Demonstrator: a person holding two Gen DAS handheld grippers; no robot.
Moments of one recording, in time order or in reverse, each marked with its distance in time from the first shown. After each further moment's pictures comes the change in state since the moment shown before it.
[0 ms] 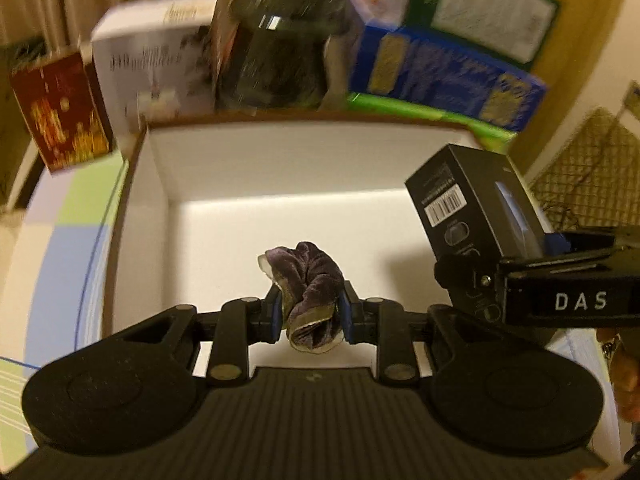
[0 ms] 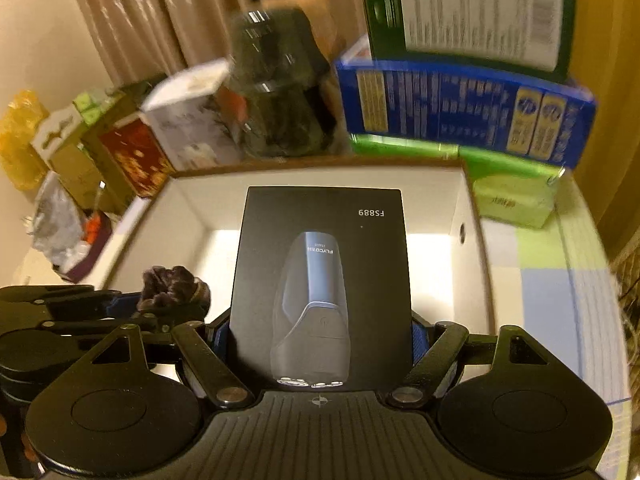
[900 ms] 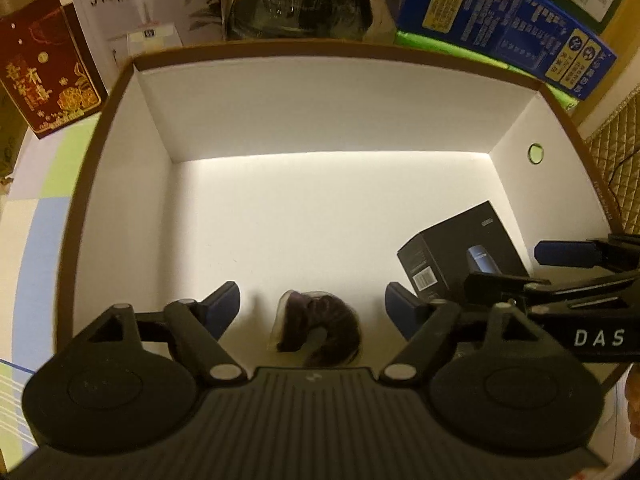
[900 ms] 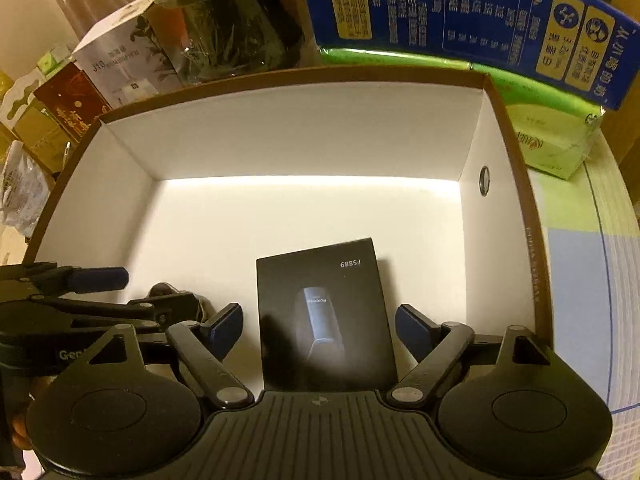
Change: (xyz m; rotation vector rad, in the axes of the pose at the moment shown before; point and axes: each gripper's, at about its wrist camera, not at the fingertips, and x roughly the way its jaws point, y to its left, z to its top) left arm 0.055 0.008 0.006 0.002 0.155 0.056; right arm 0.073 -0.031 0.003 0.015 0.170 -0.036
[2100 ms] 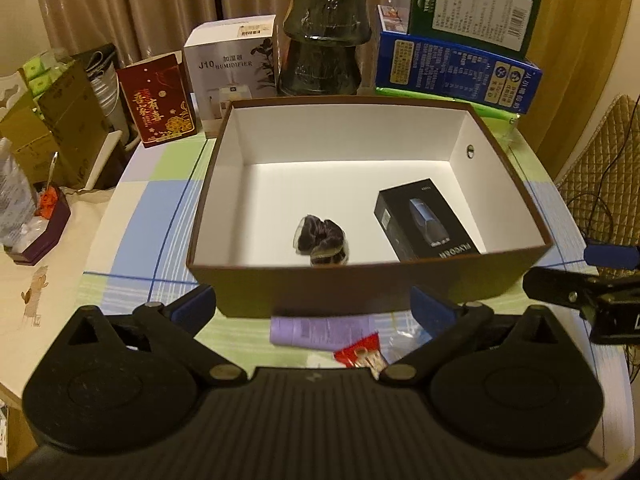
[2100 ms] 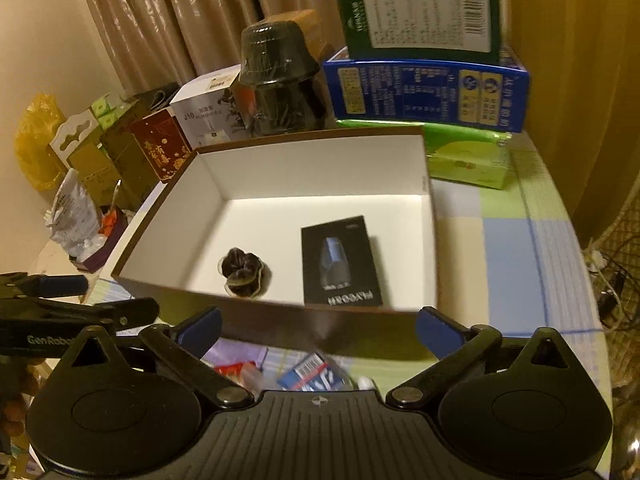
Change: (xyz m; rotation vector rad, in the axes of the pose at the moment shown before) left arm -0.166 -0.045 -0.112 -0.027 -0.198 0.144; right arm -0.153 0.012 -0.110 -0.020 -0.231 0.057
